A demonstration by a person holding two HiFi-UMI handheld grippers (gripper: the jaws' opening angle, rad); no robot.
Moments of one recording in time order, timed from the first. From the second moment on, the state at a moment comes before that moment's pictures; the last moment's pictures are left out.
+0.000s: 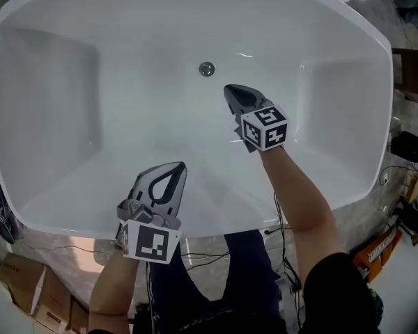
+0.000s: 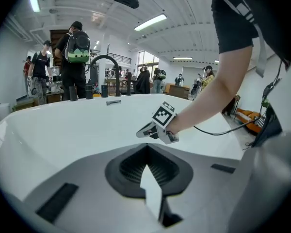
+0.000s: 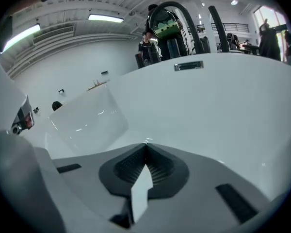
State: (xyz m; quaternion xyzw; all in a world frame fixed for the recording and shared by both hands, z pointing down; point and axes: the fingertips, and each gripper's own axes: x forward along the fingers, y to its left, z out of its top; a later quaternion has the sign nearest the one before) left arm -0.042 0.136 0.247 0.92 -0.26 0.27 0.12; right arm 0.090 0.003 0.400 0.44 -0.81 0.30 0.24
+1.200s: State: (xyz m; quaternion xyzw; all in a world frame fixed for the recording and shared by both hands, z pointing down) left arm 0.008 0.091 0.354 0.89 -0.26 0.28 0.27; right arm 0.098 -0.068 0.657 0.40 -0.76 0.31 0.41
